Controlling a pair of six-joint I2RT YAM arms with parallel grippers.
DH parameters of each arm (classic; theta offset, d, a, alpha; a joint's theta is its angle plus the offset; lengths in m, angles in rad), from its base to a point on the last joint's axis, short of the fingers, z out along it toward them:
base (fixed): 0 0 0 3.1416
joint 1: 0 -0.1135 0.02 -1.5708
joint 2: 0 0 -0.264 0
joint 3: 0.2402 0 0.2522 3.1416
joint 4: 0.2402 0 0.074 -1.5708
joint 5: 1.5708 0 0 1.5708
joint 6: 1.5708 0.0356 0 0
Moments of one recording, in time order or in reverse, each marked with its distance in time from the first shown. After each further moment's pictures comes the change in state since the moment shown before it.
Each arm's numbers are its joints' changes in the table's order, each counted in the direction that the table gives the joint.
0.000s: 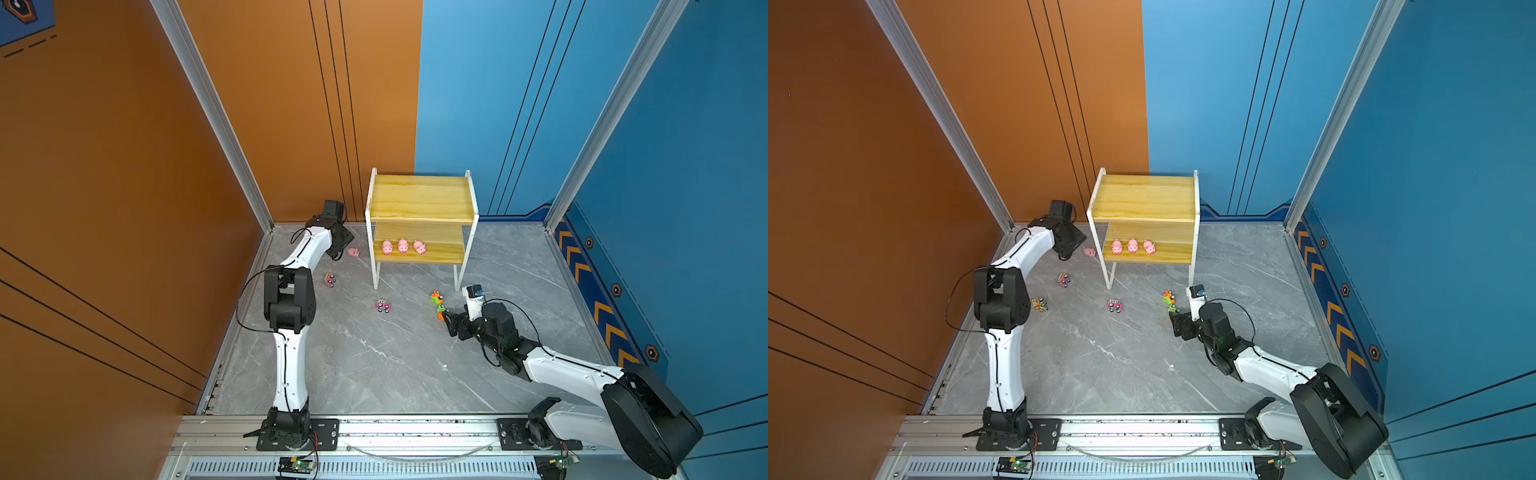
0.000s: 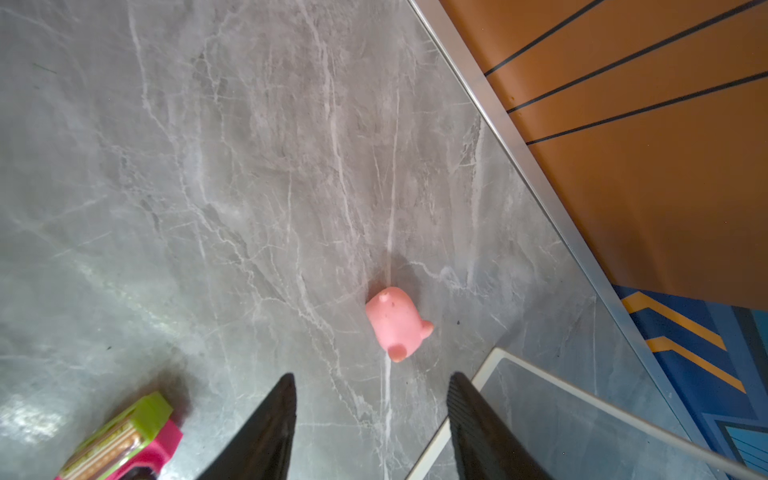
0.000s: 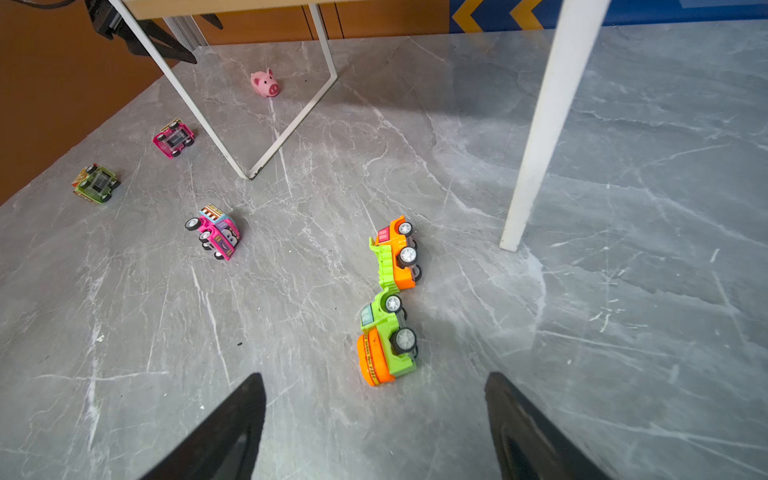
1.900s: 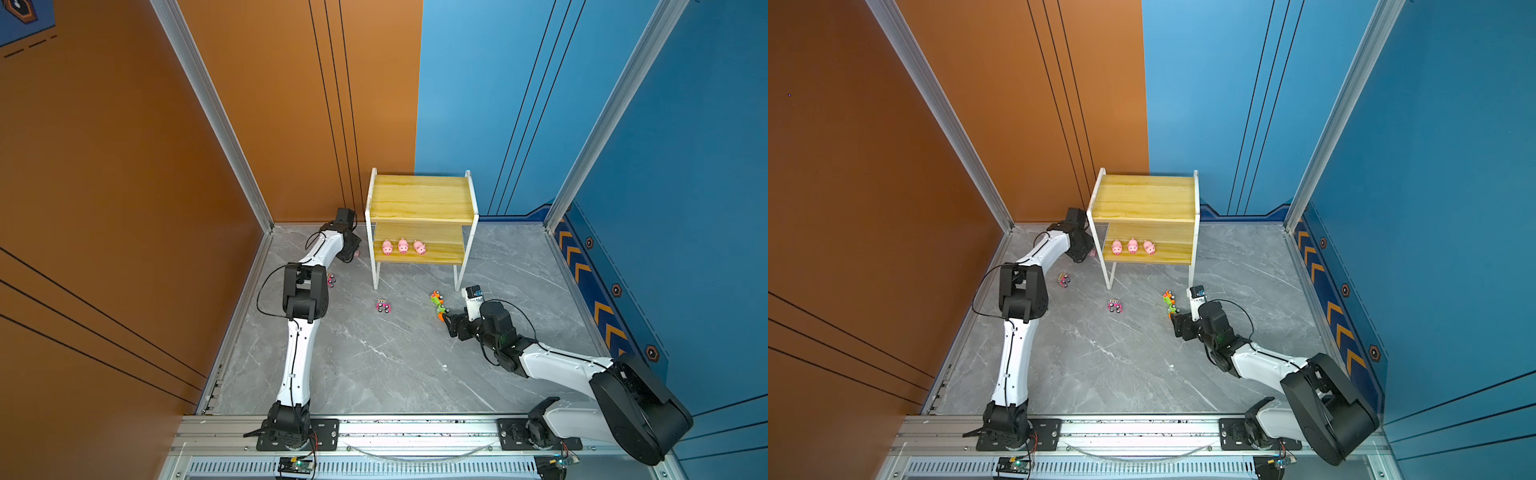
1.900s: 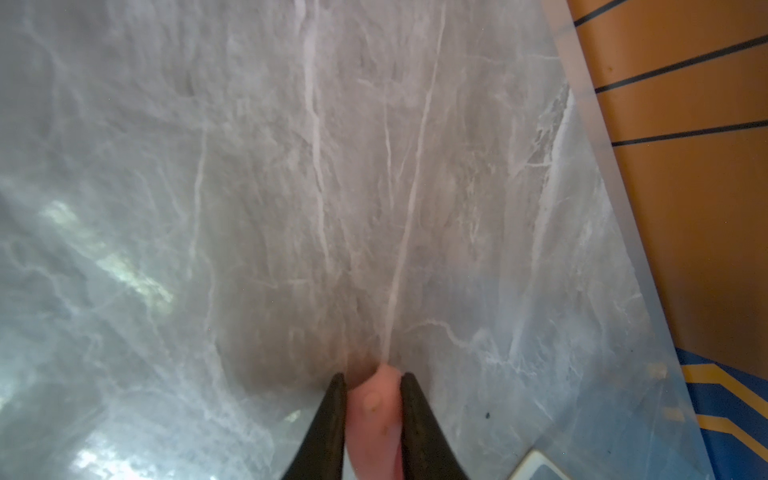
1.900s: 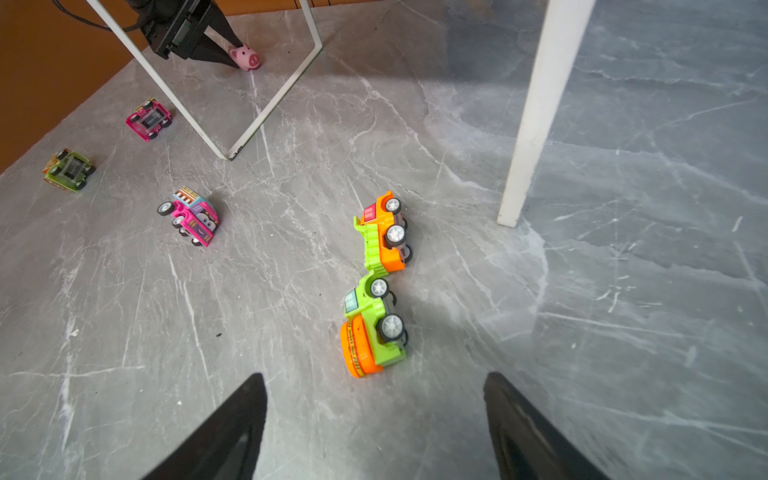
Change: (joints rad) left arm 0.020 -0.247 0.198 0.017 0.008 -0.120; right arm 0.024 -0.066 0.007 -0.007 -0.023 0.011
